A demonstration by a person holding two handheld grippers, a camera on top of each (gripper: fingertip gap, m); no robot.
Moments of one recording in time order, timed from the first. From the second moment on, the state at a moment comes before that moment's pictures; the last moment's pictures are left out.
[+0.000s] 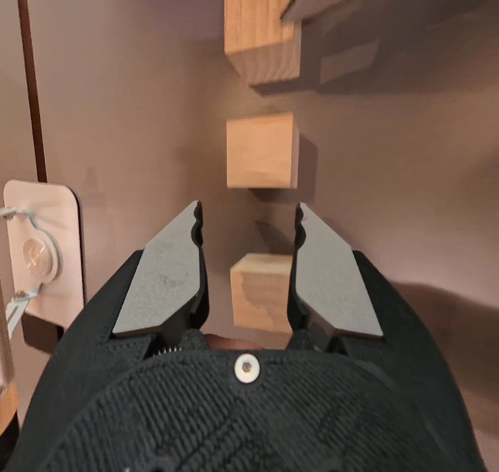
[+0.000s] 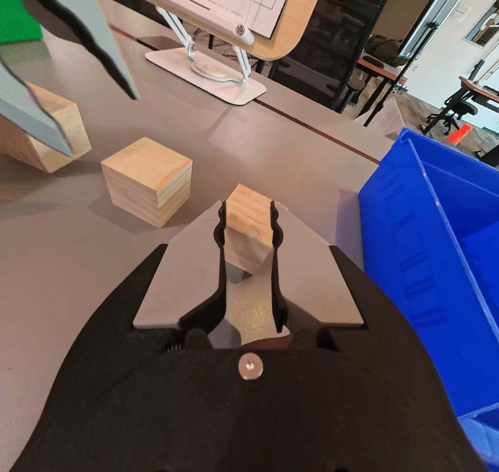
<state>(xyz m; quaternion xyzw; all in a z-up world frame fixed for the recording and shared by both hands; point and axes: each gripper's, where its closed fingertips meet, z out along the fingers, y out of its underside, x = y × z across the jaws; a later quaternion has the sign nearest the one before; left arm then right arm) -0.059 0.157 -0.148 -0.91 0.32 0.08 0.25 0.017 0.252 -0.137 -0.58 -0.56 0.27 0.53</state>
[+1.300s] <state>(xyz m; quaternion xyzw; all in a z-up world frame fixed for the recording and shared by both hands) -0.295 -0.077 -0.025 -0.83 -0.28 0.29 0.39 0.019 0.241 -0.128 -0.55 -0.57 0.28 0.54</state>
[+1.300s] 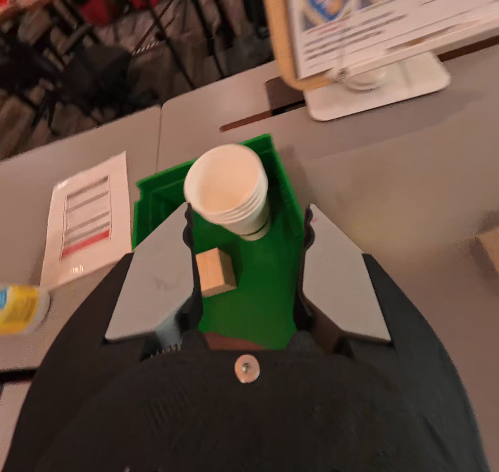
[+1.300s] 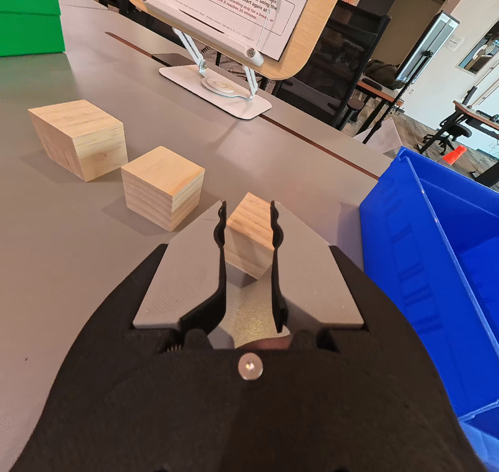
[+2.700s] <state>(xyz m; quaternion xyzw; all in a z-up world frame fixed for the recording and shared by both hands) -0.125 0.037 -0.154 -0.92 0.30 0.09 0.22 0.016 0.230 -0.136 -0.53 -0.59 0.28 0.53</state>
